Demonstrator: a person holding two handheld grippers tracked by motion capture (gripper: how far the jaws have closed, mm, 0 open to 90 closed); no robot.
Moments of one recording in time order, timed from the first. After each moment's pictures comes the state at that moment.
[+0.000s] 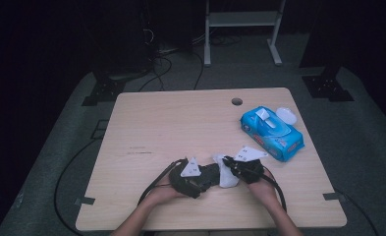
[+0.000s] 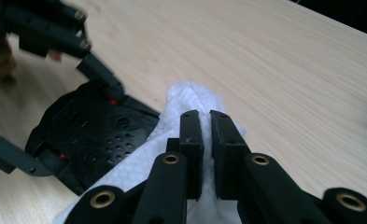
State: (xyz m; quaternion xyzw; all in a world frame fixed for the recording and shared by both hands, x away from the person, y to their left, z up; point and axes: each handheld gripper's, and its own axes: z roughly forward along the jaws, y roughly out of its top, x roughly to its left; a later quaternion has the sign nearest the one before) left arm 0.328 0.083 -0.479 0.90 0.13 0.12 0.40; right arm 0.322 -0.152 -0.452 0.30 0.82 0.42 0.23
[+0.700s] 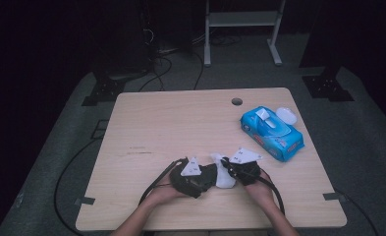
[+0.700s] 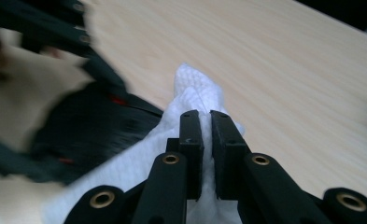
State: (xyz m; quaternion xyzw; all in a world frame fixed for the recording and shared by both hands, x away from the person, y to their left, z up) left arm 0.329 0.080 -0.479 0.90 0.13 0.12 0.40; right arm 0.317 -0.142 -0.454 0.30 0.82 0.42 0.23
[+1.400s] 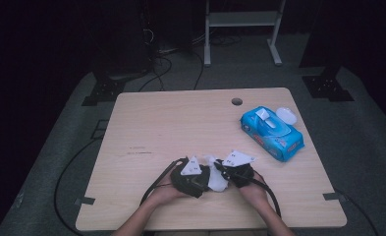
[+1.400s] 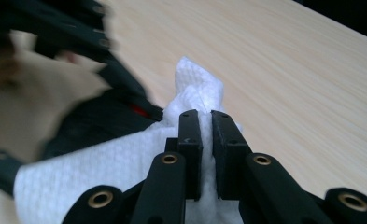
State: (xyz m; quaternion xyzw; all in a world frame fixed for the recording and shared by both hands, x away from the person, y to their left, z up) left arm 0.328 0.079 -0.476 0.89 0.15 0.11 0.42; right arm 0.318 -0.134 -0.455 0.30 0.82 0.41 0.24
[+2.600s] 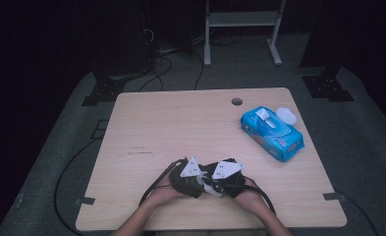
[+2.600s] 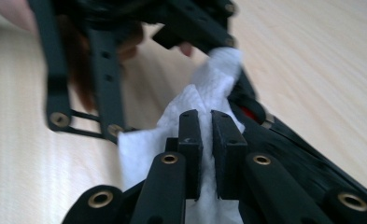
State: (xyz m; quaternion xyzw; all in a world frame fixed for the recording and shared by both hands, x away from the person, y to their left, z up) left arm 0.325 0.080 -0.474 0.89 0.14 0.13 0.41; right arm 0.298 -0.111 -0.456 0.19 0.87 0.43 0.16
